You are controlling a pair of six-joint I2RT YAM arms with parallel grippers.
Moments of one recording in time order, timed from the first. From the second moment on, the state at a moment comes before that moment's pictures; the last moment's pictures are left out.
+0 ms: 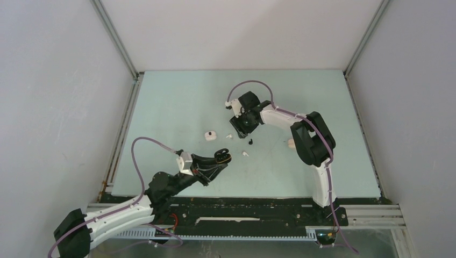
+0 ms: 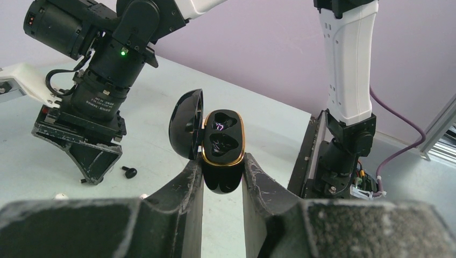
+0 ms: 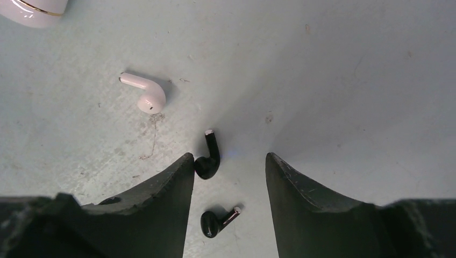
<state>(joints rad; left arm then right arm) -0.94 0.56 0.01 0.84 0.14 -0.27 0.60 2.11 1.52 -0.49 -0.21 -0.17</state>
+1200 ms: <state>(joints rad) -0.94 0.61 0.01 0.84 0.14 -0.27 0.56 2.10 1.50 -0.48 -0.13 -0.21</state>
